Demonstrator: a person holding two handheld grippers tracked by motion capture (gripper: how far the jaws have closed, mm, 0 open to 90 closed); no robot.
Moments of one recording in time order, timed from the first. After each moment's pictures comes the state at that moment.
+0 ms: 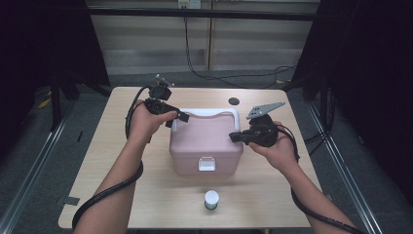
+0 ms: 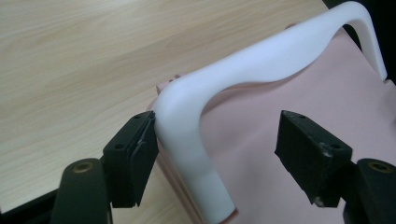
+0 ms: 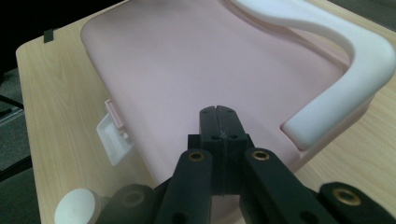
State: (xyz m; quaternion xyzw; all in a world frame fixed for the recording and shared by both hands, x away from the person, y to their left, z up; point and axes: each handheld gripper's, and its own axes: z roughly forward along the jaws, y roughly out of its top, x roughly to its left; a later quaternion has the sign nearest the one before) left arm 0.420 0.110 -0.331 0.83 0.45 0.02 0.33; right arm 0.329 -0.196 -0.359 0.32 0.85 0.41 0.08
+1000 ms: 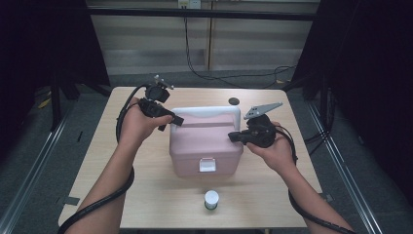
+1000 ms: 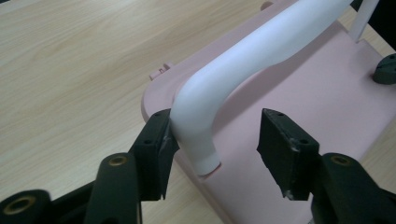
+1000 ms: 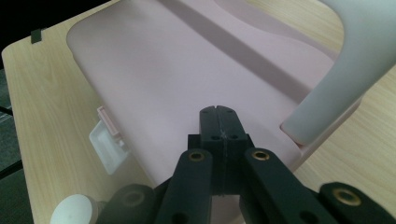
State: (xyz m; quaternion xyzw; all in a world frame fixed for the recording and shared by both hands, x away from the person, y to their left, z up) left arm 0.392 0.113 -0.306 0.86 0.42 0.05 0.30; right arm 0.326 -0.190 -0.357 0.33 0.85 0.40 0.10
